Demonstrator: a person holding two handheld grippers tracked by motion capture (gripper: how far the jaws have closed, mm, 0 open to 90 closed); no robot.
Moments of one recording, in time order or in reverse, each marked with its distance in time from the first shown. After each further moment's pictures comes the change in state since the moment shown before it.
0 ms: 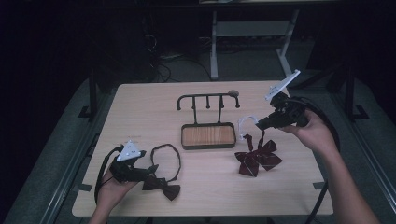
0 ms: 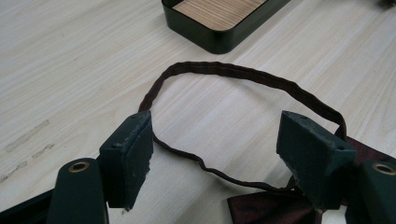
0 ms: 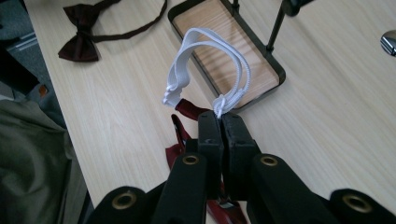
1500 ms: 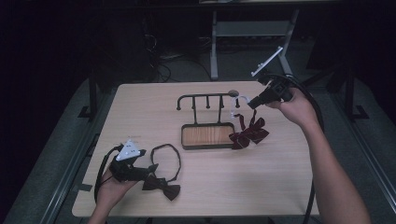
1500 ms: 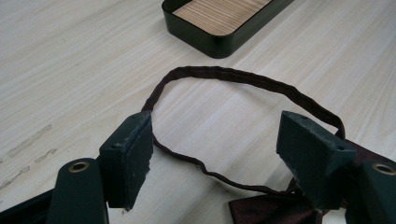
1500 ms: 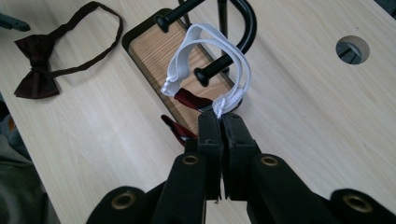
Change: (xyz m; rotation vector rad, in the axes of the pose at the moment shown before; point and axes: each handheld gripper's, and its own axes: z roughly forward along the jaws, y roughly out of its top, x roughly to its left) left arm 0.001 0.001 -0.001 -0.008 -0.007 -0.006; right arm -0.045 0.054 0.013 0.058 -0.056 0.092
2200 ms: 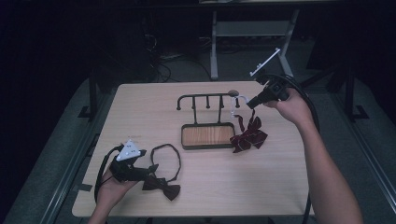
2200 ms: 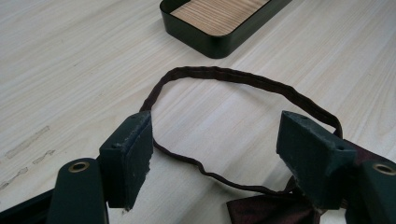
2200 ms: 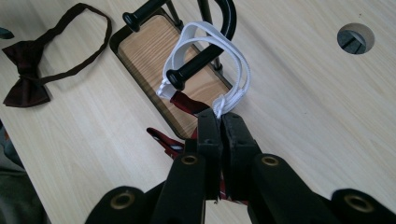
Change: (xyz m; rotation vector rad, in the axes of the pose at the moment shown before) left arm 0.000 0.000 0.000 0.002 -0.004 0.010; right arm -0.014 0.001 0.016 0.016 0.010 0.052
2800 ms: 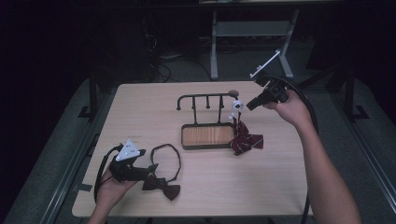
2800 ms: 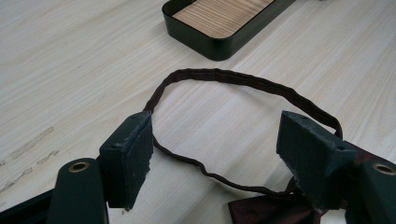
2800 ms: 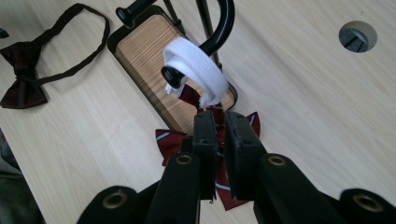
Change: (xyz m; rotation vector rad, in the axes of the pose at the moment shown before) left arm 0.000 0.000 -0.002 -0.005 0.008 0.001; right arm -0.001 -0.004 0.005 -0.009 0.006 0.011
